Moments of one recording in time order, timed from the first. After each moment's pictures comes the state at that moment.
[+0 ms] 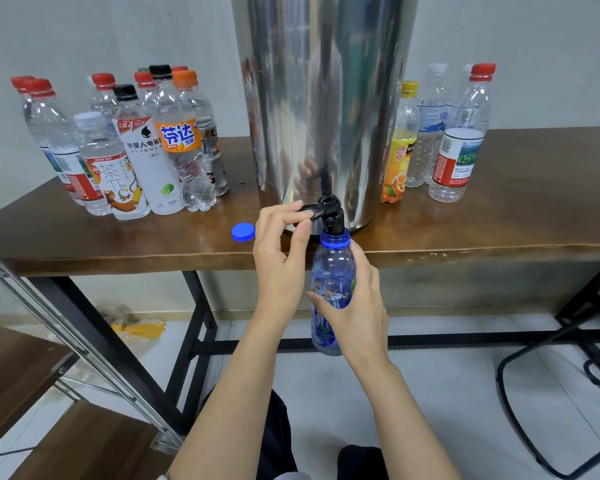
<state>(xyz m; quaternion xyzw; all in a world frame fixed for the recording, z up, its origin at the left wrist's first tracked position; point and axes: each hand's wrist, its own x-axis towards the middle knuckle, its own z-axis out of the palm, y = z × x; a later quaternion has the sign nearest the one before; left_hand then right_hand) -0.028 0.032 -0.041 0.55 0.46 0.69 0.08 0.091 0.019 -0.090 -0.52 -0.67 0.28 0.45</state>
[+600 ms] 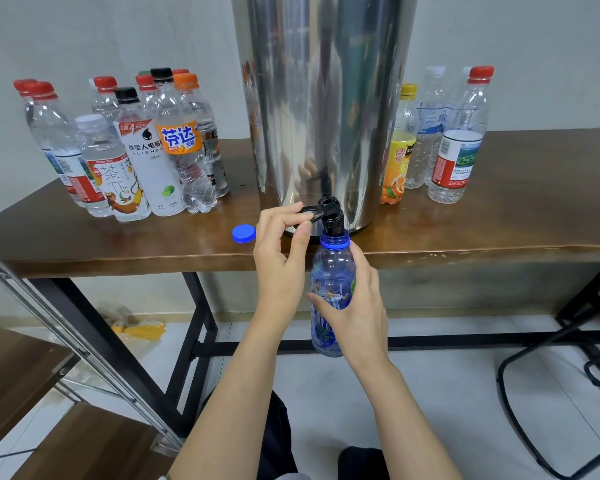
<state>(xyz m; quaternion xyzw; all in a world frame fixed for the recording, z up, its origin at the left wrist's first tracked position) -0.028 0.031 -0.041 0.54 0.46 0.70 0.09 0.090 0.020 -0.089 -0.52 -0.67 0.29 0.45</state>
